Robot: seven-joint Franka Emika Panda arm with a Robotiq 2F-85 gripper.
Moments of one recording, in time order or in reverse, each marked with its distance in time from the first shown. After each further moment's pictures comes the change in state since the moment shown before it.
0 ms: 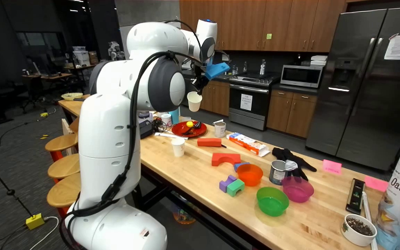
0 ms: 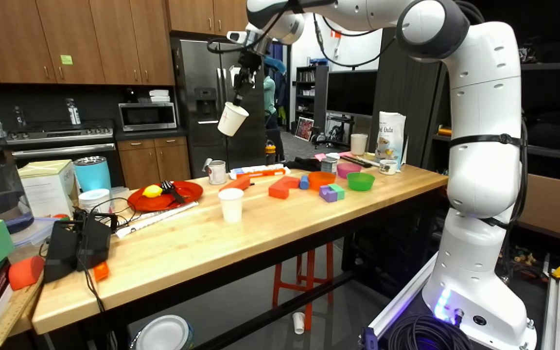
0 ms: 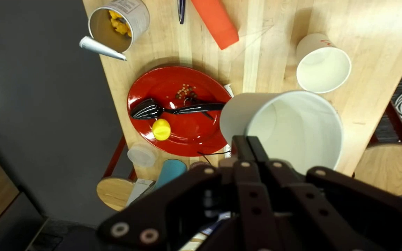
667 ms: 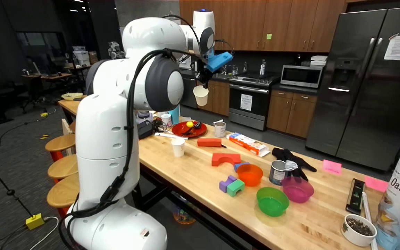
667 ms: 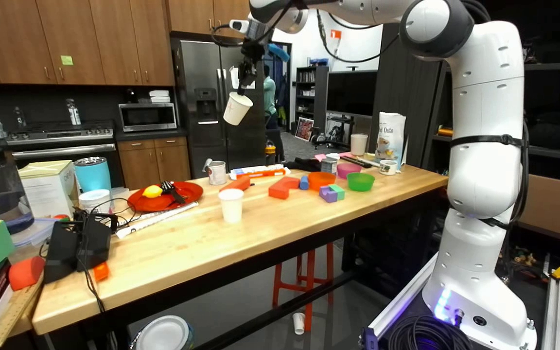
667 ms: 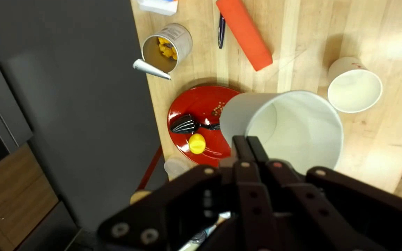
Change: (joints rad) arm 0.003 -0.023 -0.008 0.031 -0.122 0.036 0.055
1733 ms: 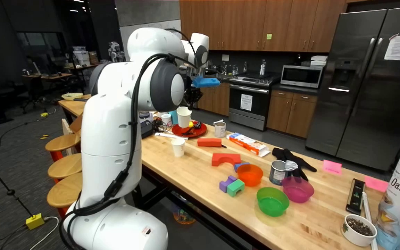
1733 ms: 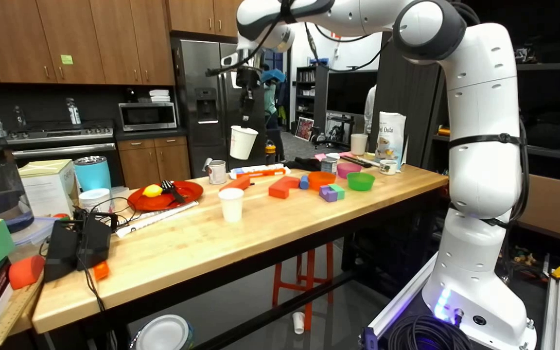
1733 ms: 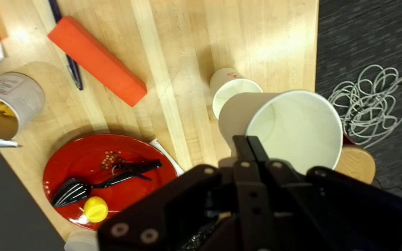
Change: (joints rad) arm 0.042 0.048 0.022 -0.058 0.053 -0.268 0.204
